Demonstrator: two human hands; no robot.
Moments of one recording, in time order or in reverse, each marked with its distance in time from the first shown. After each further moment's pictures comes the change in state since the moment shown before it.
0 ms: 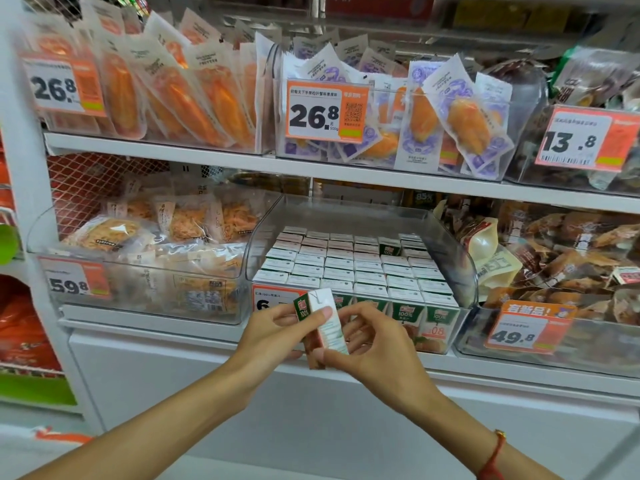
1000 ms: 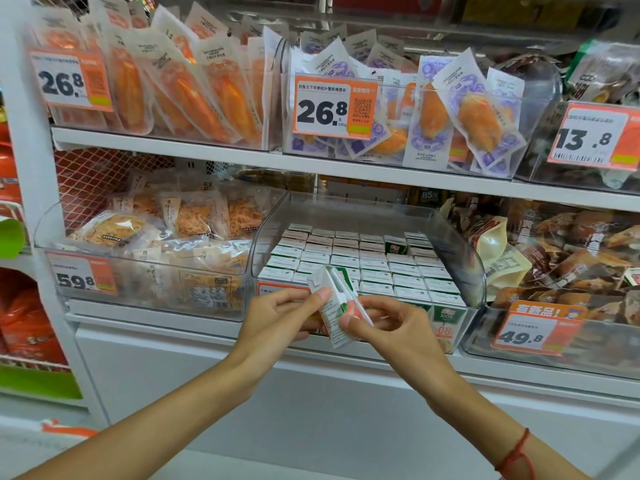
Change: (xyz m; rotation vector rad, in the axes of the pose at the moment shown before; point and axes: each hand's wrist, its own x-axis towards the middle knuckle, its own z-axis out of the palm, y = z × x) left_hand -0.001 0.010 -0.001 -0.065 0.053 0.092; right_hand 0.009 -0.002 -0.011 0.277 0.070 0.178
